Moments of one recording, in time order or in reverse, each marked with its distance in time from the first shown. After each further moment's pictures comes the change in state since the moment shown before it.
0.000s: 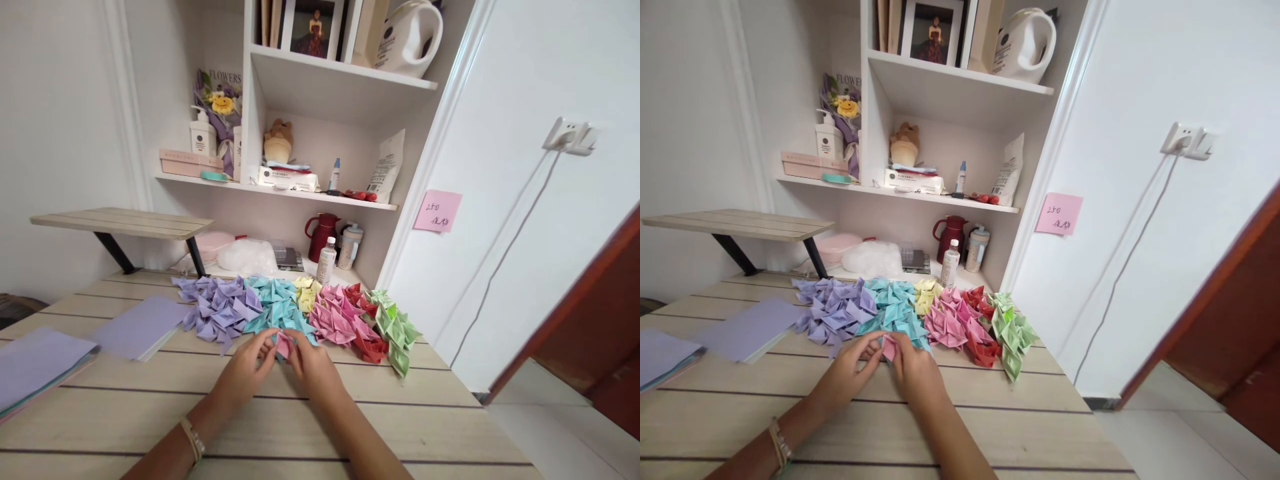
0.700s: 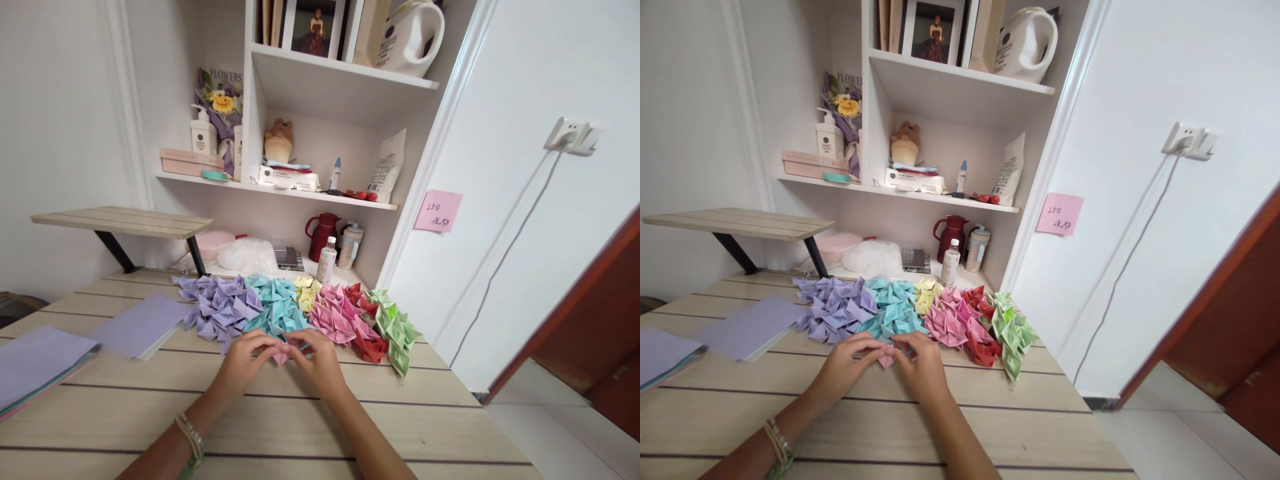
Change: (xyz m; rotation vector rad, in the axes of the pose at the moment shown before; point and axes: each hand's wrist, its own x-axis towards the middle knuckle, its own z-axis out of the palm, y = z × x) left_hand 0.007 -0.005 -0.007 0.013 -0.026 0.026; right_hand 0.008 0.002 -0.005 0.414 0.093 0.060
